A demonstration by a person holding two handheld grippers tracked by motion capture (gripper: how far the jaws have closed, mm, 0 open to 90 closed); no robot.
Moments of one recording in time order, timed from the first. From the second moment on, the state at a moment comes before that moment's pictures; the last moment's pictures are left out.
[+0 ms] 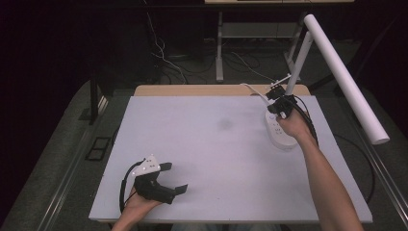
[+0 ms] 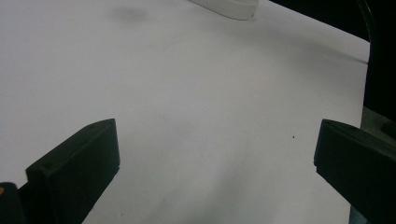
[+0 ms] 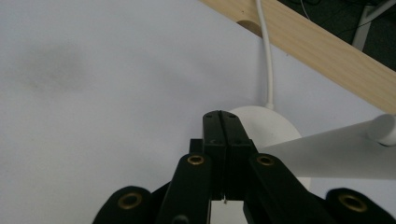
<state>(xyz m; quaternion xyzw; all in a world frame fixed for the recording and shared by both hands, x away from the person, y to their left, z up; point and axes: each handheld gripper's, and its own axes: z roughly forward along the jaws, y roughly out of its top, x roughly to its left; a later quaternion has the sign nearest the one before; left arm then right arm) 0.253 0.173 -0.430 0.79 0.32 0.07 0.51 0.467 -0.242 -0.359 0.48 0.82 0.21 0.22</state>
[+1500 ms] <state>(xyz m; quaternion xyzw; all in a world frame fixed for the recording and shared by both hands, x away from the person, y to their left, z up) 0.252 0.171 -0.430 0.79 0.32 0.07 0.51 0.349 -0.240 -0.344 0.40 0.81 0.40 0.13</state>
